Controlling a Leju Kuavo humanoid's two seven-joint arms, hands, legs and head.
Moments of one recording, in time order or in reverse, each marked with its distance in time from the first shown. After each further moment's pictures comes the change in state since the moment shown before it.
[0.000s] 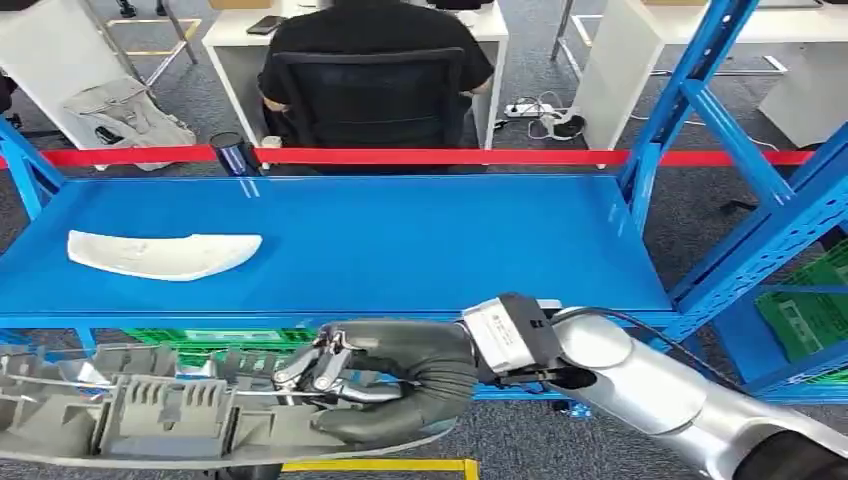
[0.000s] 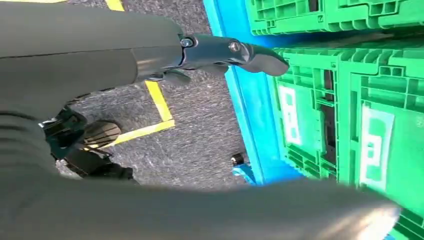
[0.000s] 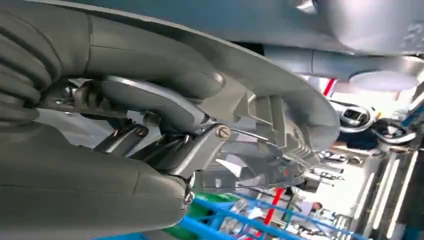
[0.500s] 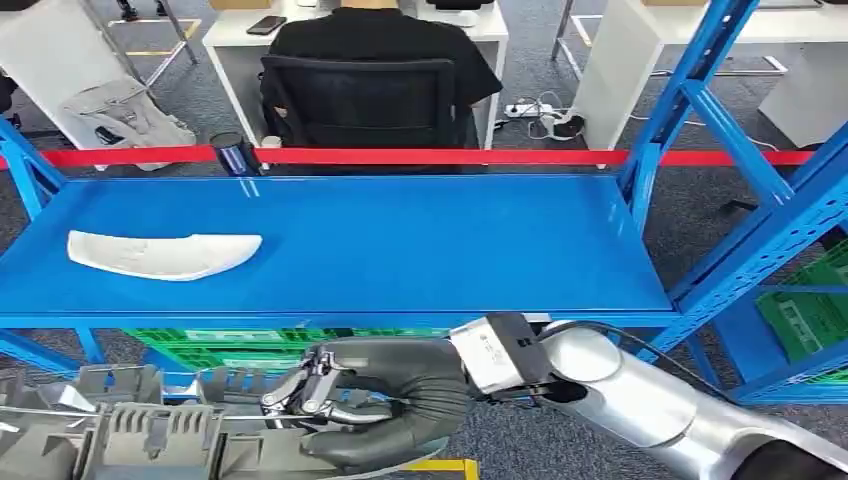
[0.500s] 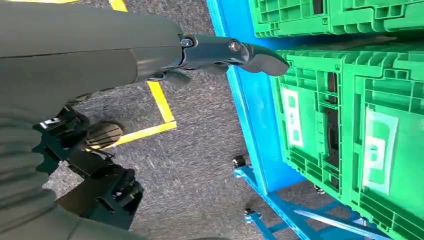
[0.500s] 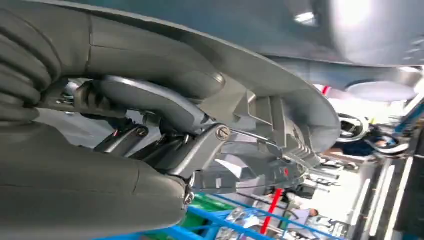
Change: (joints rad) left arm 0.008 0.000 0.004 0.000 0.002 0.010 -0.001; right arm 0.037 0.022 0.012 -0.009 0.027 -0.003 0.002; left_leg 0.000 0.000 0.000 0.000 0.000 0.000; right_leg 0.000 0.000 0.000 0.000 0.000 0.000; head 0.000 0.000
